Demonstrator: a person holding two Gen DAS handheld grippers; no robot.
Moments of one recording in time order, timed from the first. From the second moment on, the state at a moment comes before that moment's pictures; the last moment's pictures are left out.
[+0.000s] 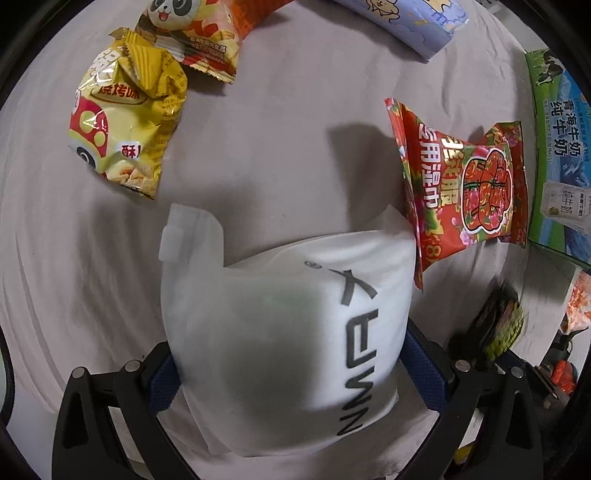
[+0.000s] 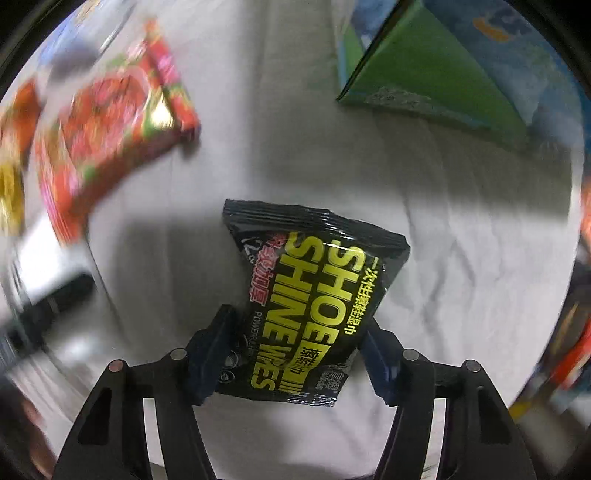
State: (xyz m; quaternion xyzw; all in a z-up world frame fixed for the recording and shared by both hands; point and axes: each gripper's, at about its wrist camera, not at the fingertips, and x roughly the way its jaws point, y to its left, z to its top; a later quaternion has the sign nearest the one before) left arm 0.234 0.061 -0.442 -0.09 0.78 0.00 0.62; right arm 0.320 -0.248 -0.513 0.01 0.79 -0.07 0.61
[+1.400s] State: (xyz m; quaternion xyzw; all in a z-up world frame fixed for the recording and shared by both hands) left arm 0.120 0.091 -0.395 -0.04 0.68 -0.04 0.73; right arm 0.262 -0.281 -0.442 0.04 0.77 -0.07 0.64
